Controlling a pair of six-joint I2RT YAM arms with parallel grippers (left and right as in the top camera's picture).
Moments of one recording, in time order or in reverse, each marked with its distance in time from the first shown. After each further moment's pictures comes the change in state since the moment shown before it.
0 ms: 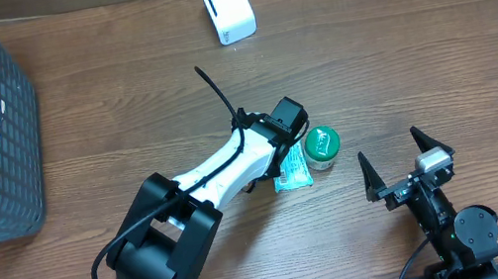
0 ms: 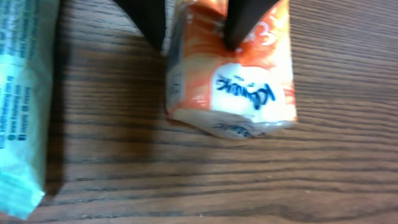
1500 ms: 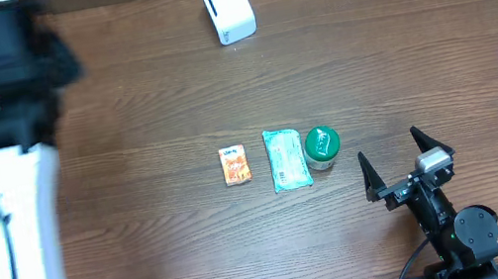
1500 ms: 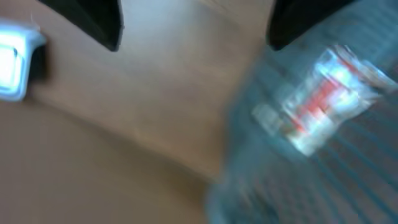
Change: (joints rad) left arm 0.835 -0.491 0.463 -0.031 0.031 0.414; right arm 0.000 0.000 0.000 0.000 0.000 0.000
